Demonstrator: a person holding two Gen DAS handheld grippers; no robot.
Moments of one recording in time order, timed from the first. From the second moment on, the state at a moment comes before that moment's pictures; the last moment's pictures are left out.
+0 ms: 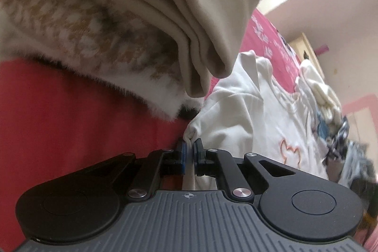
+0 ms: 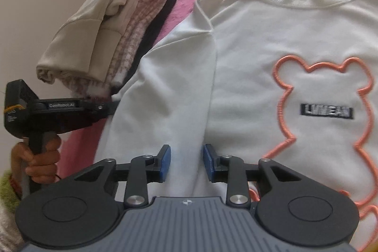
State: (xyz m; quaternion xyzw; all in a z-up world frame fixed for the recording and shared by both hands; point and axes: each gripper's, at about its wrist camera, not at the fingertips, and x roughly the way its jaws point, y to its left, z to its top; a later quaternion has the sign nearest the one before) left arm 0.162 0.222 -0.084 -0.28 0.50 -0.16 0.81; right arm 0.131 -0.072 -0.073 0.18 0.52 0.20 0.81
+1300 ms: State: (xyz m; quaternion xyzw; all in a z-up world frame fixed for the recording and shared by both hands) left arm 0.131 0.223 -0.096 -0.38 0.49 -0.16 0.77; right arm 0.110 -0.073 -0.067 0.15 0.49 0.15 0.84
